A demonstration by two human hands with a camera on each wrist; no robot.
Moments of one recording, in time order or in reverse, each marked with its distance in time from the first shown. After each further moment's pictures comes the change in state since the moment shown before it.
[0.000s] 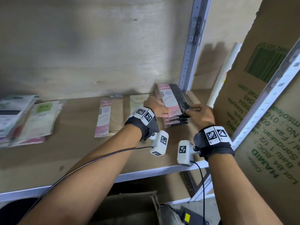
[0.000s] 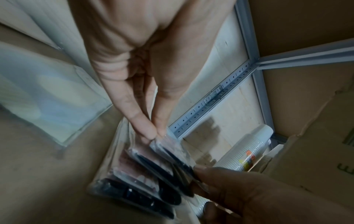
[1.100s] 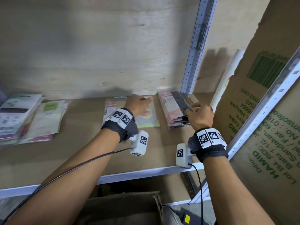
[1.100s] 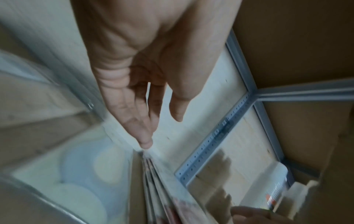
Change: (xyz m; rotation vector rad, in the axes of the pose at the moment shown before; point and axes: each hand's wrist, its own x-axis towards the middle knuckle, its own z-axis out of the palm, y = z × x) left_hand -0.025 -0.008 -0.072 0.010 0.148 0.086; right_hand -0.024 -0.027 0.011 -0.248 0.163 -0.064
